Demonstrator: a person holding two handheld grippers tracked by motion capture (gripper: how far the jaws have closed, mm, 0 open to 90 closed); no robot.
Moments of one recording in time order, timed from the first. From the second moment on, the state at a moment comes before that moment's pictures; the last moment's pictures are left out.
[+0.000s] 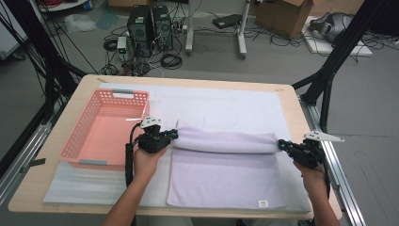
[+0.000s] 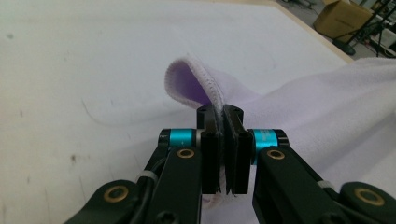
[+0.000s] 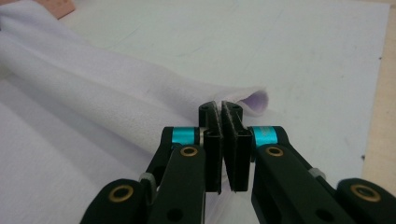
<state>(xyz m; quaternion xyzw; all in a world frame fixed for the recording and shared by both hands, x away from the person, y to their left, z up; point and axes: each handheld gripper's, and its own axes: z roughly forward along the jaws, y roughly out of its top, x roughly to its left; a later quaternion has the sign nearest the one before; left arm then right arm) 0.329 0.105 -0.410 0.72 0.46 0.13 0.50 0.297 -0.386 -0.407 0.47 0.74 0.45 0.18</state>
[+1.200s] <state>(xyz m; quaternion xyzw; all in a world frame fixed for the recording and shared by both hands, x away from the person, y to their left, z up) 0.345 0.099 -0.446 0.74 0.48 0.06 0.47 0.342 -0.366 -0.431 0.52 0.77 0.35 0.12</state>
